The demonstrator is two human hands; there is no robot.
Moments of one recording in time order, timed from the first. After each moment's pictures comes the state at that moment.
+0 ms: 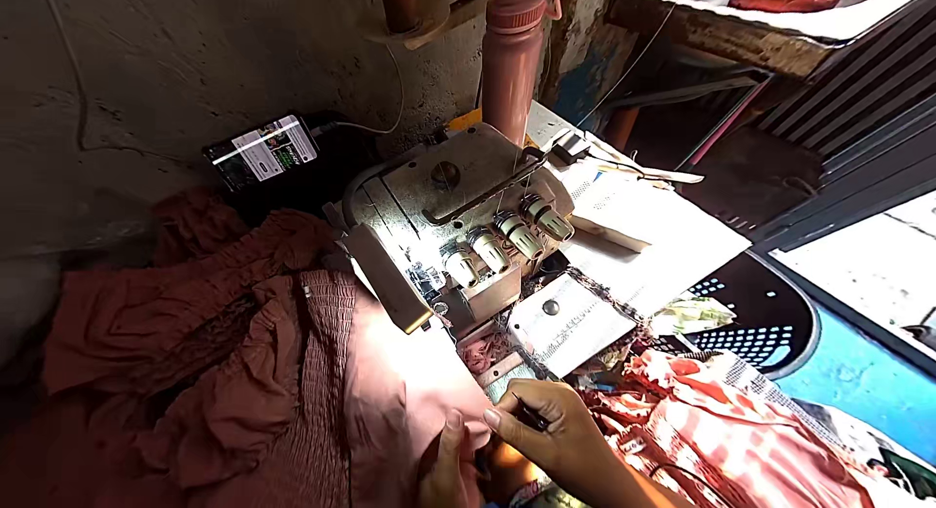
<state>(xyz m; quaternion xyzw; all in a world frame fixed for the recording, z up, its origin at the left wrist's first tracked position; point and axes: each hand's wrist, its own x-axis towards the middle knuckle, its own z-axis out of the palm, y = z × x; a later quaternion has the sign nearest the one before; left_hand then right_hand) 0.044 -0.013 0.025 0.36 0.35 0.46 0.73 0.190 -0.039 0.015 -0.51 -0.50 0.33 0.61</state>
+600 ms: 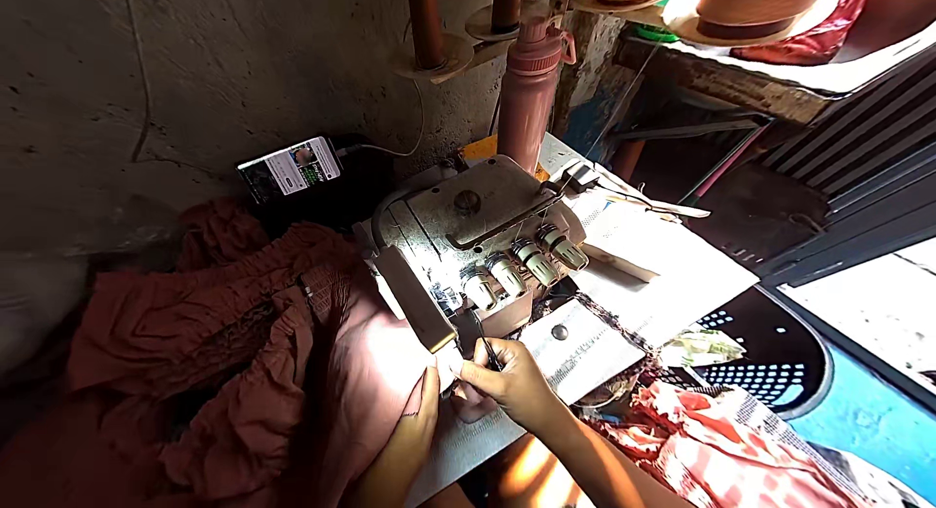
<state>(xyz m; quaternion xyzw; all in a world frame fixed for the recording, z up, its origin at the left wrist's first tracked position) 0.039 0.073 0.073 0.79 0.47 0.29 0.25 0.189 0.039 0.027 -0.52 -0.37 0.46 0.62</state>
